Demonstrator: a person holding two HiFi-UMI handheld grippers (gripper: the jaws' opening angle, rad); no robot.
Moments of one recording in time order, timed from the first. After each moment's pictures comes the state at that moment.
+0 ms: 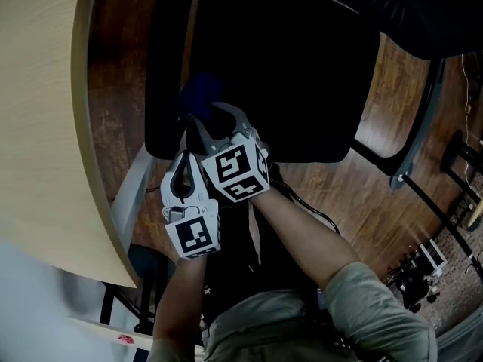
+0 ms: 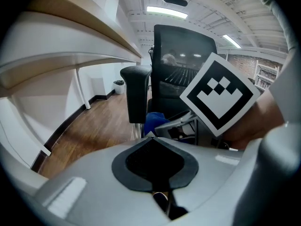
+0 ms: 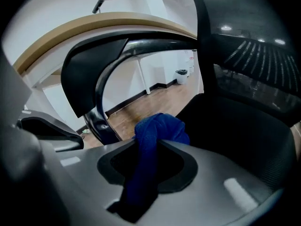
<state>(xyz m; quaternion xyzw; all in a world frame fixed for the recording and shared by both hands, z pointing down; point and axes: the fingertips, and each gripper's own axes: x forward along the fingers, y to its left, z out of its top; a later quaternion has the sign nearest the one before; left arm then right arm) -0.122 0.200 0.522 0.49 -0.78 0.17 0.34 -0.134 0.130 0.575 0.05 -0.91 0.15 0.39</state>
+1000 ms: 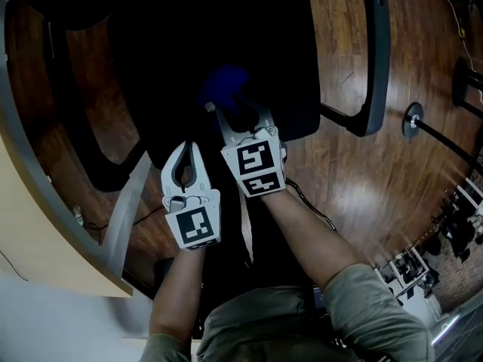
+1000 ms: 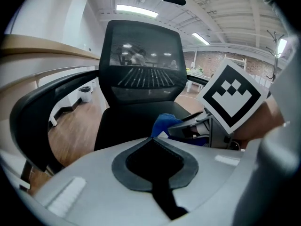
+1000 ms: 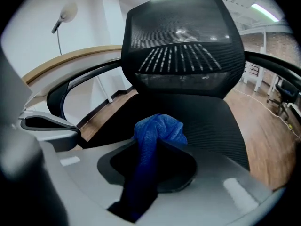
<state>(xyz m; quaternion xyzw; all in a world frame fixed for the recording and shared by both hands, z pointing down) -0.014 0.085 0.512 0.63 -0.68 0.21 0.30 0.036 0.008 0.561 0.28 -0.86 0.23 0.37</state>
